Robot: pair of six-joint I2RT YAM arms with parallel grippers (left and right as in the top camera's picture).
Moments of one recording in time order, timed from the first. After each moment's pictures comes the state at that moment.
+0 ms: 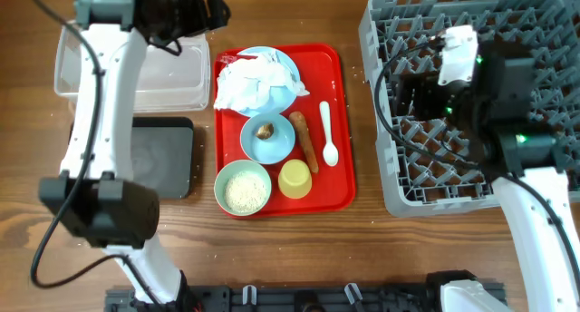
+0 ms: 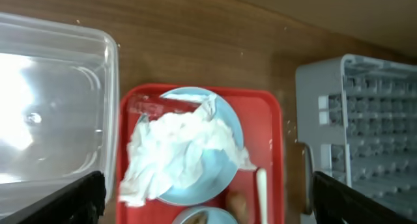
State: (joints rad) left arm -0.08 1.96 2.07 -1.07 0.30 -0.32; right arm 0.08 1.25 1.20 -0.68 -0.21 -0.01
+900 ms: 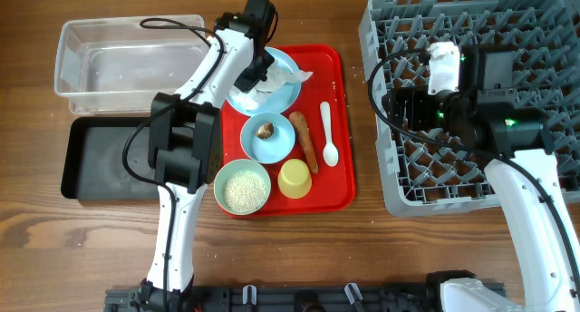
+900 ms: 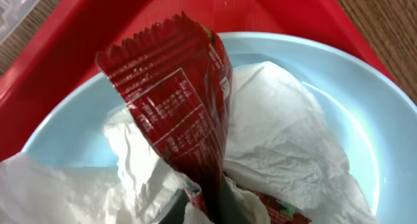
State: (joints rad) left arm -0.32 2.46 2.10 -1.04 -0.12 -1.14; right arm 0.08 1.31 1.20 -0.81 -0.23 -0.01
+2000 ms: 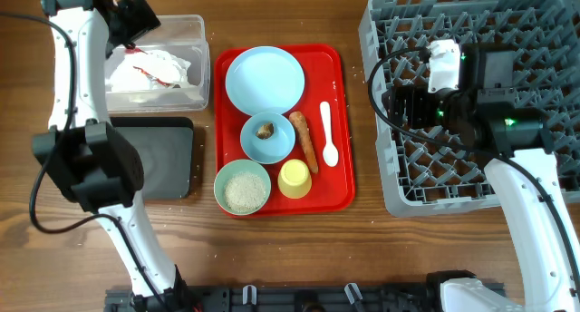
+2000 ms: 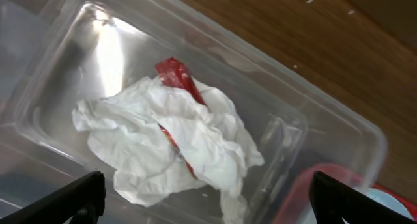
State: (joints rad) left arm 0.16 2.22 2.22 -1.13 0.00 -0.38; right arm 0.08 1.31 1.20 -0.79 -0.23 -0.01
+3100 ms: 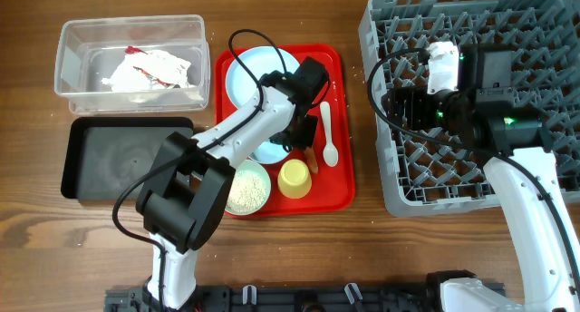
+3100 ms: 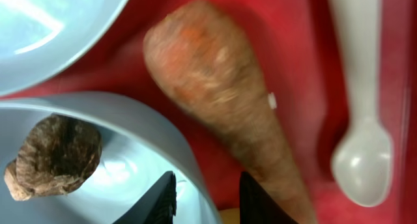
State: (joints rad) left arm -0.61 2.06 1.52 -0.93 0.01 -0.36; right arm 0.08 1.32 1.20 -0.81 -0.23 -0.01
